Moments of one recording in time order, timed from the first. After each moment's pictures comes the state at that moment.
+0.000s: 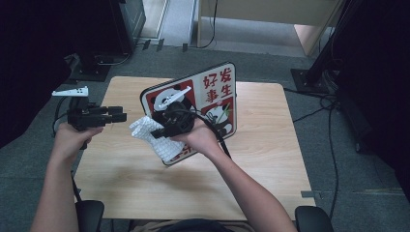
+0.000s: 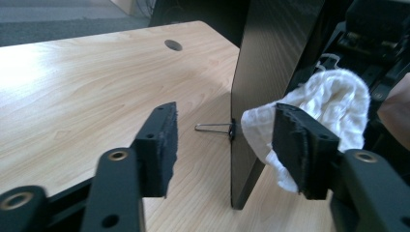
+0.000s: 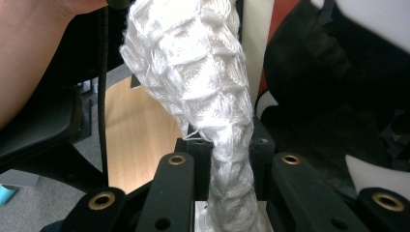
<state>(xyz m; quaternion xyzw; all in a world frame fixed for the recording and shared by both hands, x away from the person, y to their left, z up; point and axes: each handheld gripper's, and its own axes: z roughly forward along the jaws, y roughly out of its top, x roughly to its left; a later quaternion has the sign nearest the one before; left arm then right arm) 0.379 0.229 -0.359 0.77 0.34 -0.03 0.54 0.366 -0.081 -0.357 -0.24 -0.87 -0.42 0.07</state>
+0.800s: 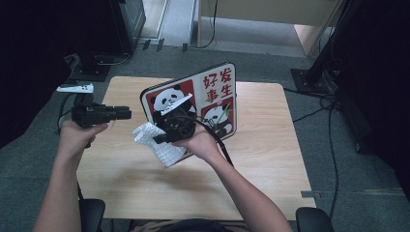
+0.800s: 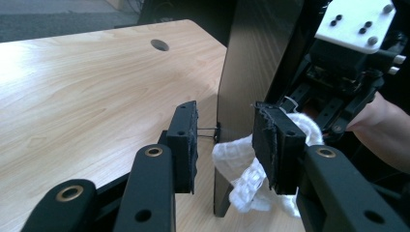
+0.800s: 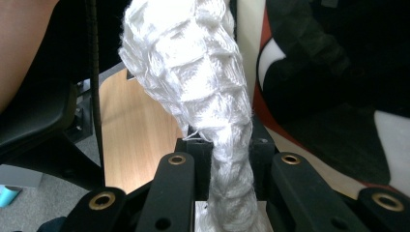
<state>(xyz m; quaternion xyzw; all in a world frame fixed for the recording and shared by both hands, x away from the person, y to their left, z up) 0.380 0.211 -0.348 0.77 0.33 -0.05 0.54 0.361 -0.084 -0.378 -0.25 -0.87 -0.41 0.08</state>
